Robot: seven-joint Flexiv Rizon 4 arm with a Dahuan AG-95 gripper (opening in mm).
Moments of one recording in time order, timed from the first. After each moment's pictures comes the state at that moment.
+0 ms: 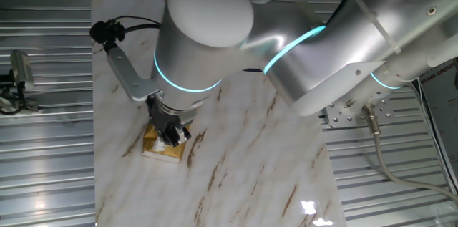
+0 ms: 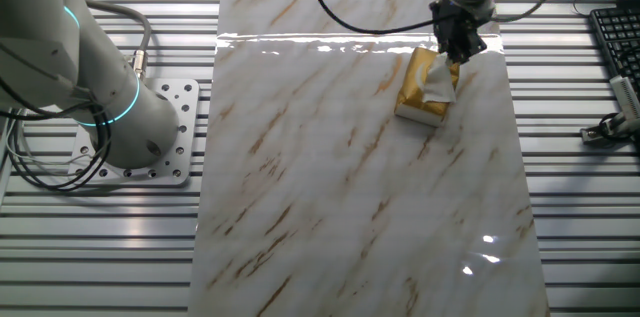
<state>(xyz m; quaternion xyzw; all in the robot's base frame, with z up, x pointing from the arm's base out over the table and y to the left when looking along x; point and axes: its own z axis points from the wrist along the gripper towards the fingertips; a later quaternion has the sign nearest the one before) 0.592 0.111 0.101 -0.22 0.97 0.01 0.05</state>
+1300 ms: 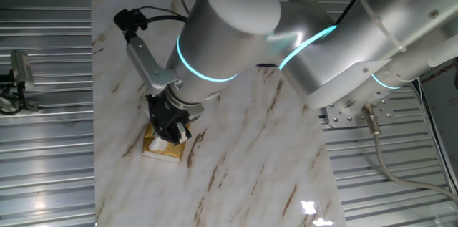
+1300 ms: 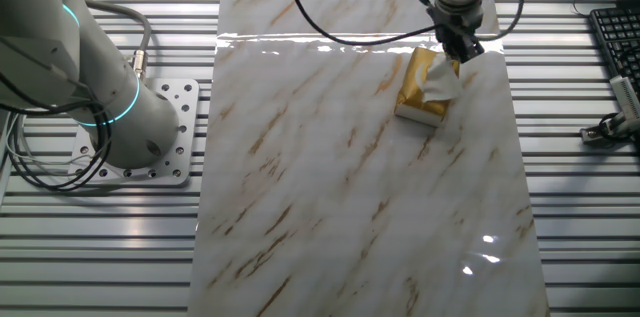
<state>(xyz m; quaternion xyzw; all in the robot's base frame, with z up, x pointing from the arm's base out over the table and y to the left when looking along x) 0.596 0.108 0.107 -0.22 0.97 0.02 0.13</state>
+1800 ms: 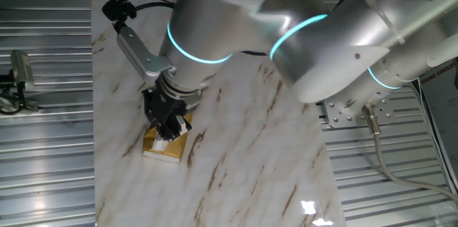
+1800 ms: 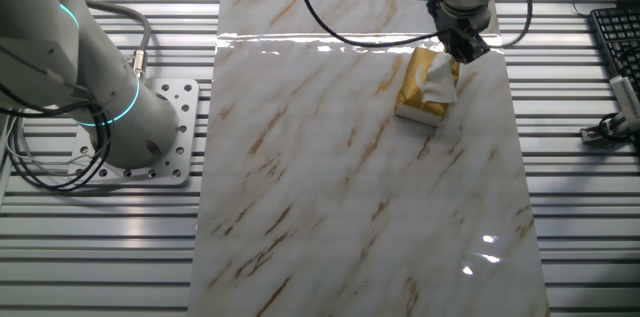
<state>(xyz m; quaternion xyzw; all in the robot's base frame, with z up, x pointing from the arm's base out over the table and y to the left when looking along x) 0.599 0.108 0.108 -0.24 0.96 0.06 0.11</state>
